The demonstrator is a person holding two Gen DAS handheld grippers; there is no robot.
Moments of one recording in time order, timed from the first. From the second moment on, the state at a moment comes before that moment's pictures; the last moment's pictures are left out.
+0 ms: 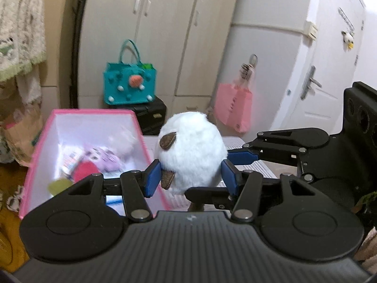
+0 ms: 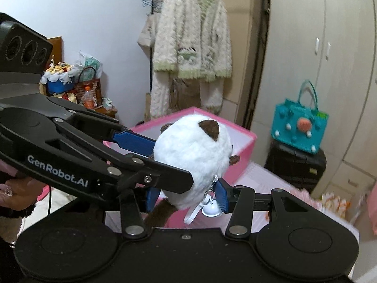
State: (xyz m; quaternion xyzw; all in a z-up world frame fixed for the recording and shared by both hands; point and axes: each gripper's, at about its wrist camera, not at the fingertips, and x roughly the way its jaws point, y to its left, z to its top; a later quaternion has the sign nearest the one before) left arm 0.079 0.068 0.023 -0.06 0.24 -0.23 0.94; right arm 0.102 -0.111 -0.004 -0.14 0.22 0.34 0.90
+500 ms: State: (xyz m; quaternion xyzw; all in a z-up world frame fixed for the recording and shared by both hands) left arm 0.156 0.134 0.014 -0.13 0.25 -0.19 0.94; right arm 0.172 -0.042 0.005 -0.15 0.19 0.38 0.89
